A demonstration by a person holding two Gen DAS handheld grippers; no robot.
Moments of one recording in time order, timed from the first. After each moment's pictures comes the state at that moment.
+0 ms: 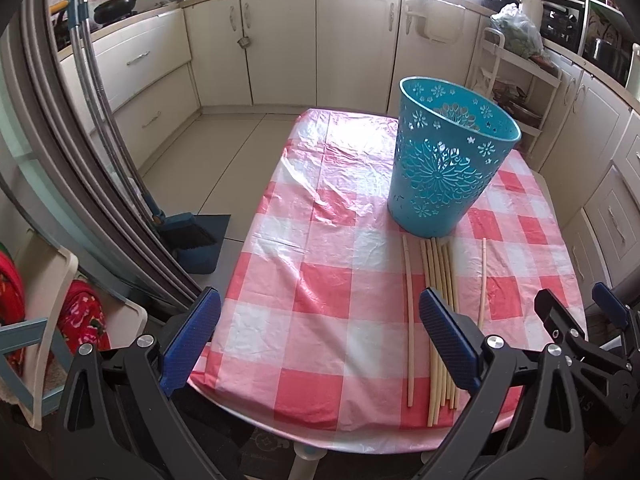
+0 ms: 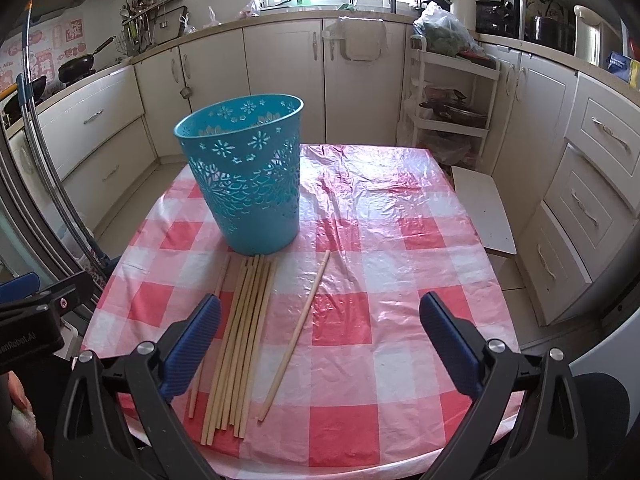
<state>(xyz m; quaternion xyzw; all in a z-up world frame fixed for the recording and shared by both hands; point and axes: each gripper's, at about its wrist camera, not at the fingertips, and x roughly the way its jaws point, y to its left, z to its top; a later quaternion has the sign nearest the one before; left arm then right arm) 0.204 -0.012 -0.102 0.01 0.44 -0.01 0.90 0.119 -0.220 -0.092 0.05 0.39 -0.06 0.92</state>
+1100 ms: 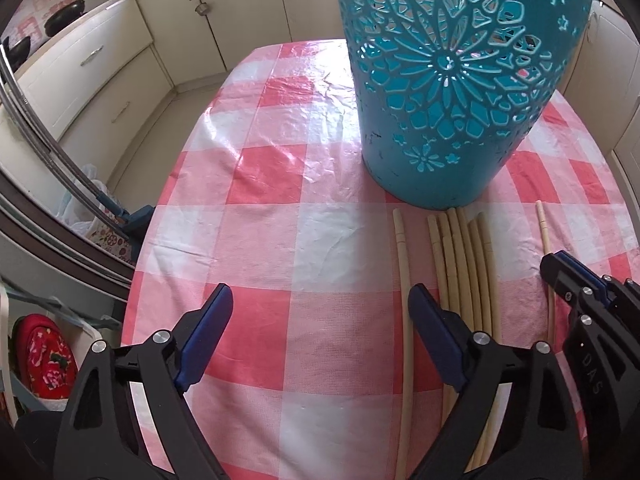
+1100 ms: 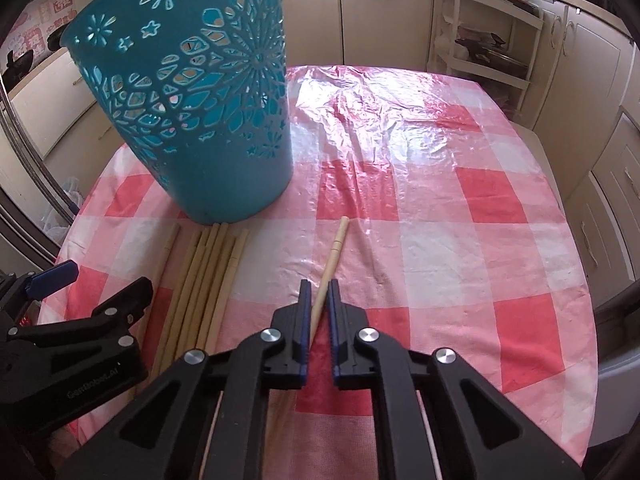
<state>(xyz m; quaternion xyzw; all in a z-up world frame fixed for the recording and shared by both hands) 0.289 -0.082 -0.206 0.08 0.51 -0.02 0.86 0.206 -0.238 -0.178 0.06 0.48 -0.01 0.88</state>
